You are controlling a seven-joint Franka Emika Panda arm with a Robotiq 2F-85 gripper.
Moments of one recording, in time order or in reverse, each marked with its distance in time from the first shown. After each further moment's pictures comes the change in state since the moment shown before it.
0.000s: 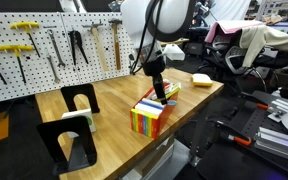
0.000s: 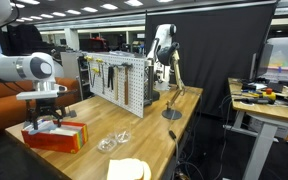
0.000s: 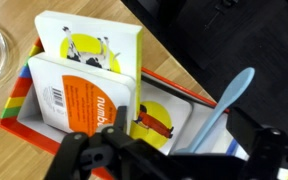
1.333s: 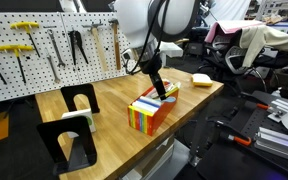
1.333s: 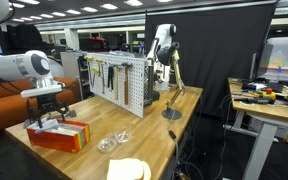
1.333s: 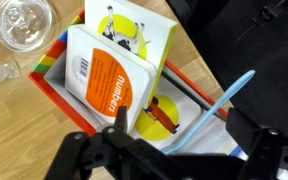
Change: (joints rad) arm 0.011 -0.003 0.010 0.026 -0.177 -0.027 -0.029
